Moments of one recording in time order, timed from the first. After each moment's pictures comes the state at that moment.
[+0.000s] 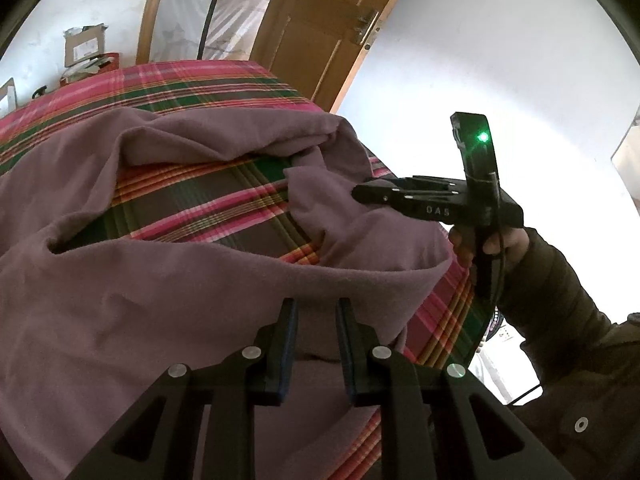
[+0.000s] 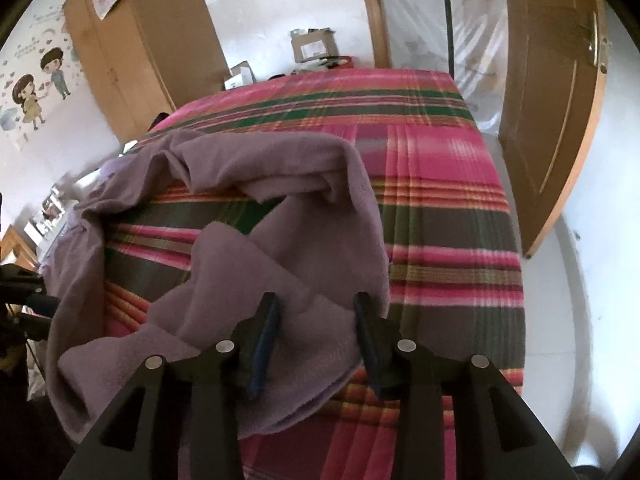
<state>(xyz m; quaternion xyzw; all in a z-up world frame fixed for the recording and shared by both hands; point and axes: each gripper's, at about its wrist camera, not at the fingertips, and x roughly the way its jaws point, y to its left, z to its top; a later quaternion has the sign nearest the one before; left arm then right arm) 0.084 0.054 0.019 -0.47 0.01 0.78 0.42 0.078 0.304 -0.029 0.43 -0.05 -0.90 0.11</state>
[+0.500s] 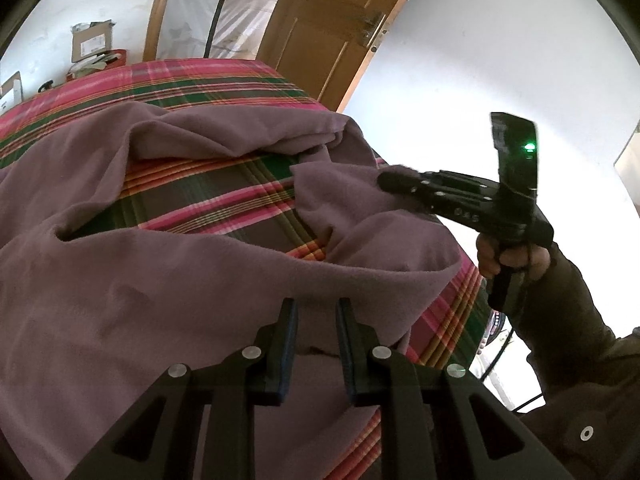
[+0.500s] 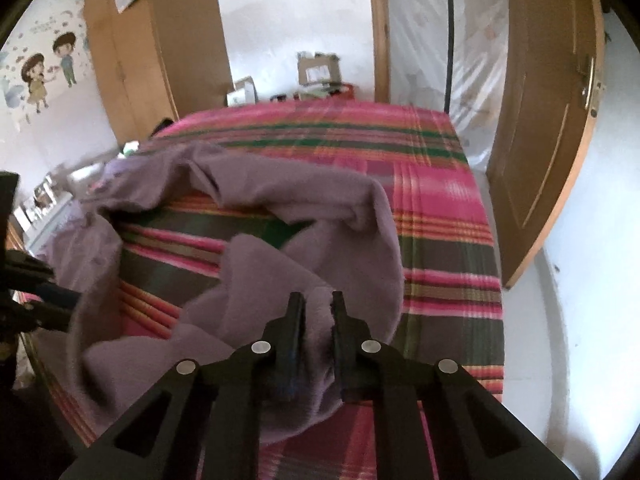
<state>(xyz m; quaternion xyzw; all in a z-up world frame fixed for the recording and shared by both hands) 0.084 0.052 0.016 -0.47 0.01 0.78 0.42 0.107 0.281 0.002 0.37 -0.01 -0.92 0.09</state>
